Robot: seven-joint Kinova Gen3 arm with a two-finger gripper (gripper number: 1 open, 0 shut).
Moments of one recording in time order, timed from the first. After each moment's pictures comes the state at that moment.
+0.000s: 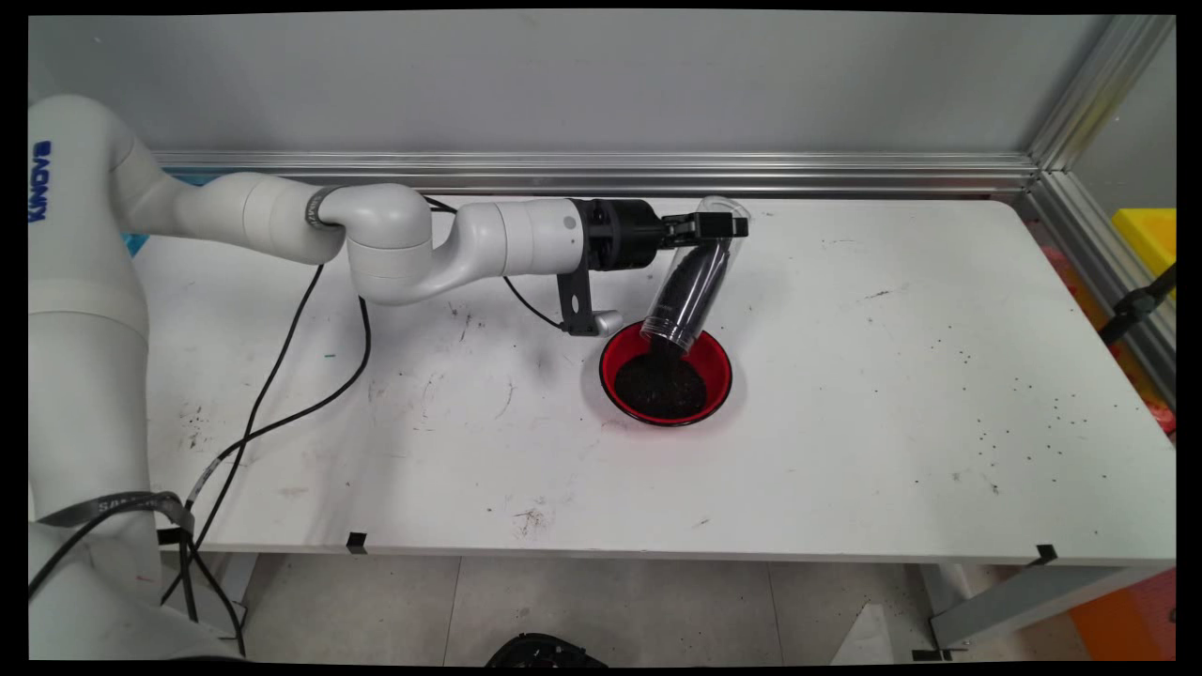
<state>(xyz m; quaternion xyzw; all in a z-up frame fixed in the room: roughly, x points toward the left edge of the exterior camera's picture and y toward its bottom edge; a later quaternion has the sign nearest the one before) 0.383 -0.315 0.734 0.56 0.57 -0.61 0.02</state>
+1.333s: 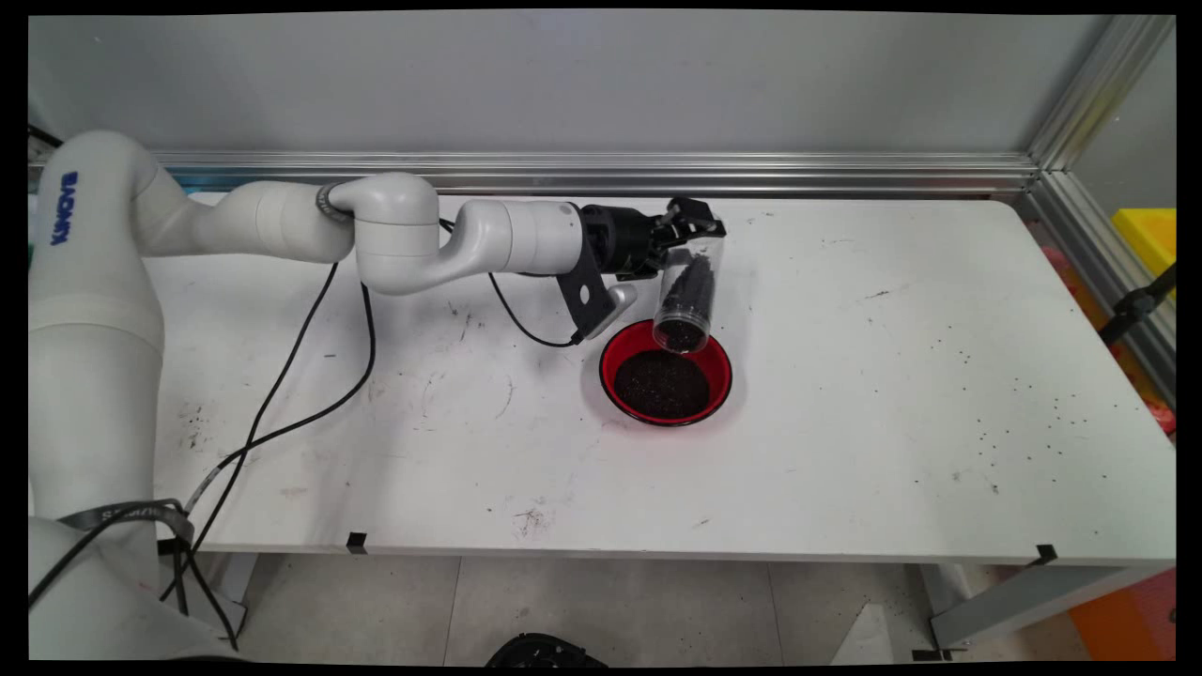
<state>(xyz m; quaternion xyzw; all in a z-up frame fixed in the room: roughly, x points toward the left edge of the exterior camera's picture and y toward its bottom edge) 0.390 -0.328 0.725 0.40 0.73 -0.55 -0.09</state>
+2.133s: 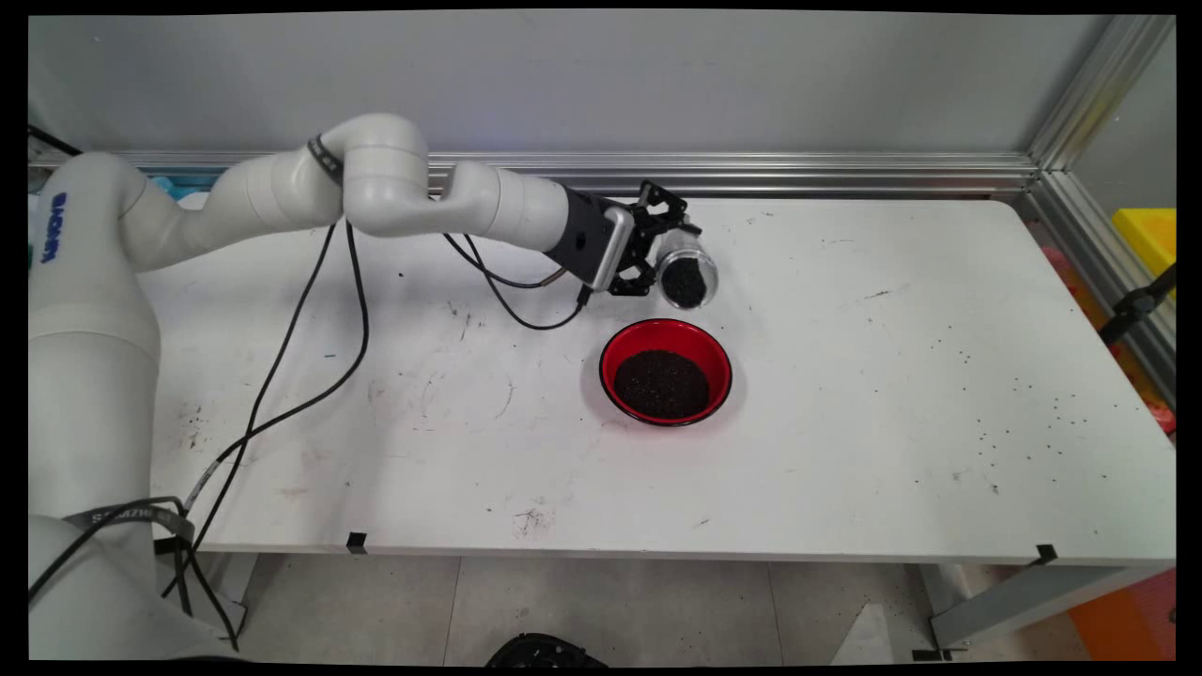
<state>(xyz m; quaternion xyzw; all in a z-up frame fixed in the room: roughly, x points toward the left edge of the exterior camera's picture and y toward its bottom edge) 0.416 -0.351 0.742 0.21 0.85 -0.42 -0.25</state>
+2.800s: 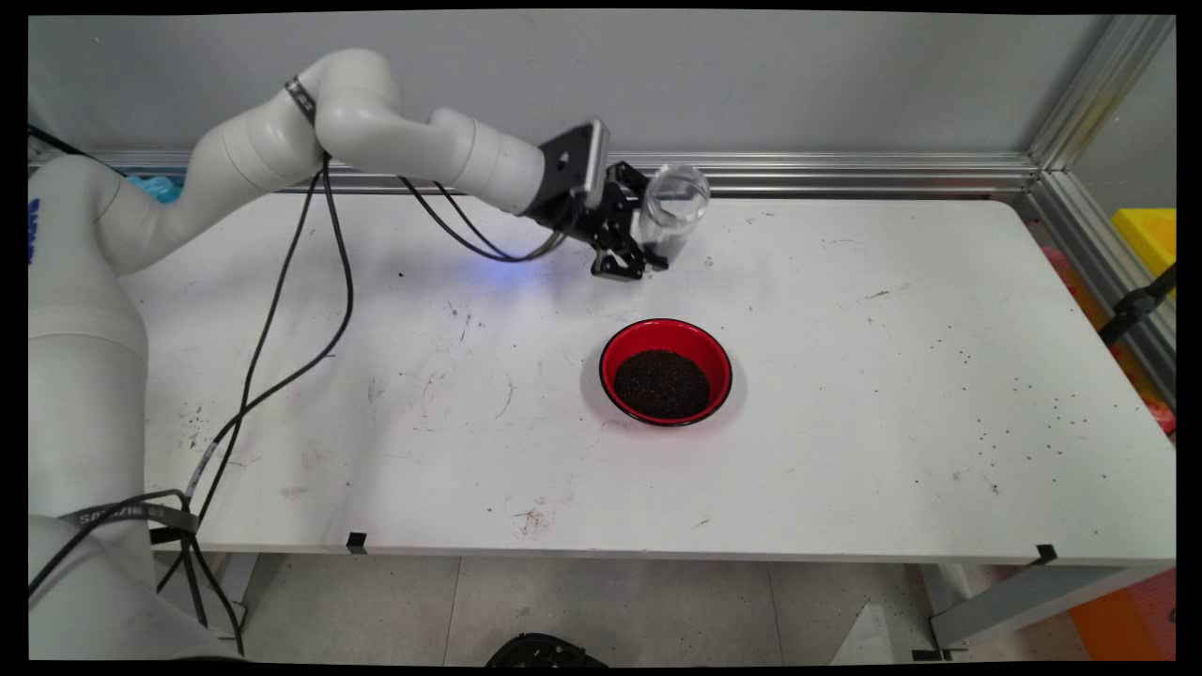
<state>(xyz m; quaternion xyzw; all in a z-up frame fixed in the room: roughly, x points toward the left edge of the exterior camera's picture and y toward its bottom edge) 0.453 -0.375 0.772 -0.02 0.89 -0.27 -0.36</state>
